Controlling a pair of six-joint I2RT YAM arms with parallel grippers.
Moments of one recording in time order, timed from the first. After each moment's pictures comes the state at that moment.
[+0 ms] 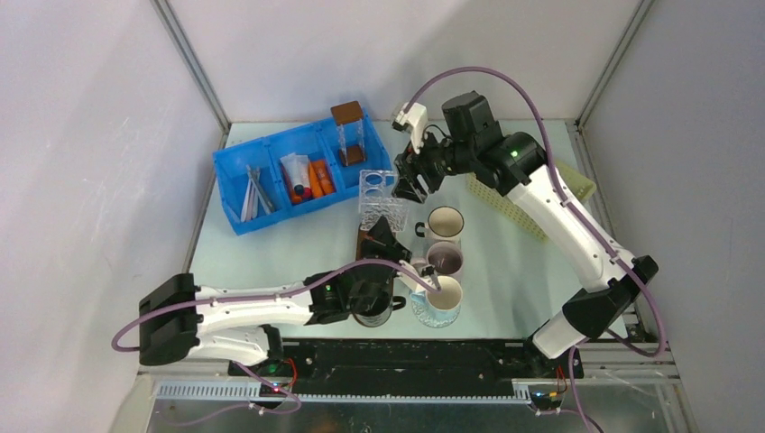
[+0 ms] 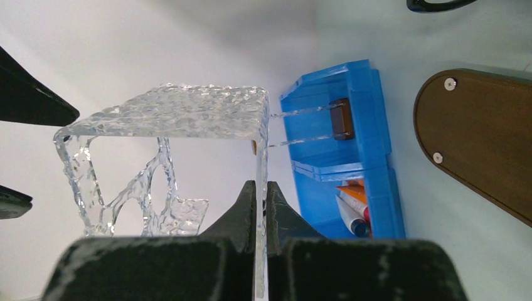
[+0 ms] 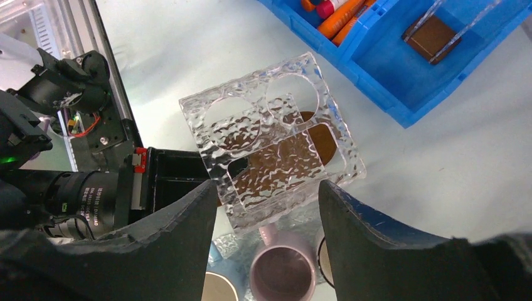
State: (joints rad) left arm -1.24 1.22 0.68 0.25 -0.77 1.35; right arm 0.67 1.57 1.83 -0.87 -0.48 -0.19
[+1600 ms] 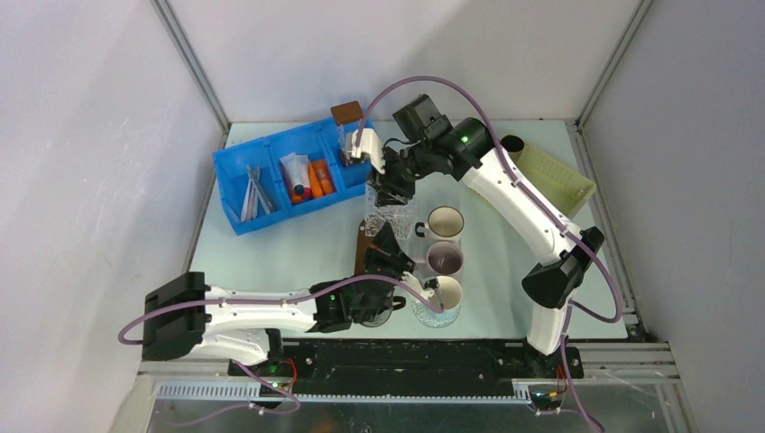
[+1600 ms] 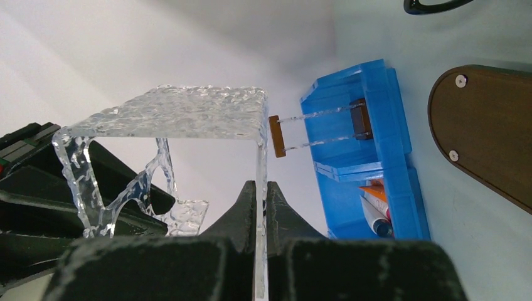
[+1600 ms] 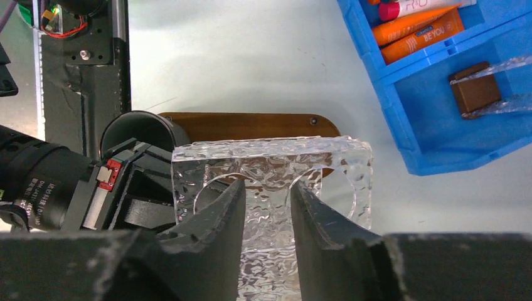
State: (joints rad) left arm -1.32 1.26 0.62 0.40 -0.84 1.50; right arm 0.77 1.86 2.16 -1.16 -0.53 -0.57
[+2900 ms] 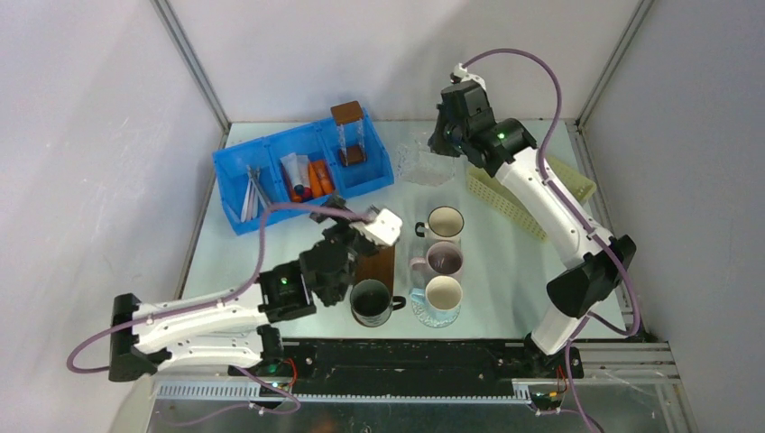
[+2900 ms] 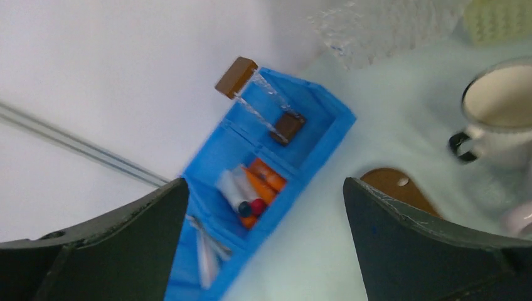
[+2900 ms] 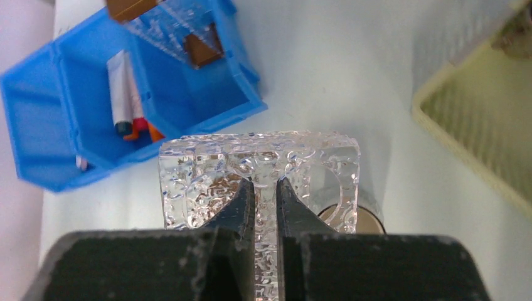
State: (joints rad) left arm -1.27 0.98 0.79 0.11 -0.97 0.68; right arm 0.57 1.71 1.89 -0.79 0.19 0.51
